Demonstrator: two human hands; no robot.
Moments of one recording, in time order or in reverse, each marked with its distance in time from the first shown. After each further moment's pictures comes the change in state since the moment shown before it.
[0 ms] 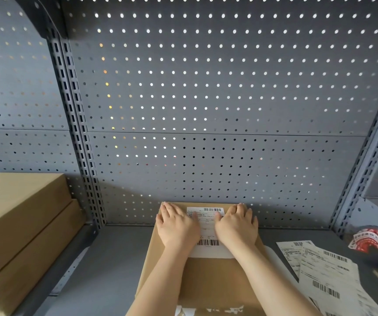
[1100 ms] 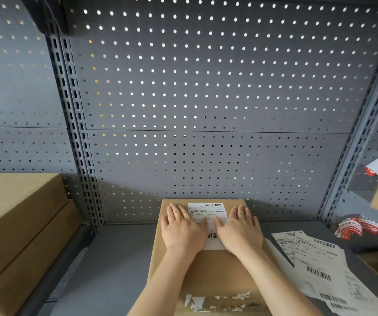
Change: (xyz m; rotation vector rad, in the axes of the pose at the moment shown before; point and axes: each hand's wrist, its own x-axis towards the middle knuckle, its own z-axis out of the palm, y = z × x) left_hand -0.021 -0.011 -0.001 0.039 -0.049 0.158; right_hand -0.030 0.007 -0.003 -0.078 -0.053 -0.025
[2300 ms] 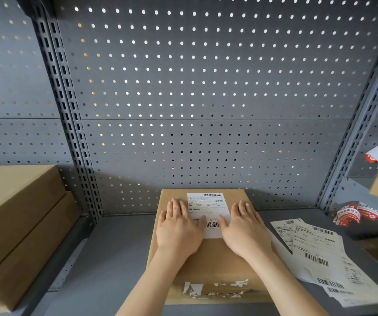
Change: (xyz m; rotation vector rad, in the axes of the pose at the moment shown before) left_hand -0.019 -0.014 -0.002 -0.018 -0.005 0.138; right_hand -0.027 0.015 -0.005 0.002 0.001 -0.103
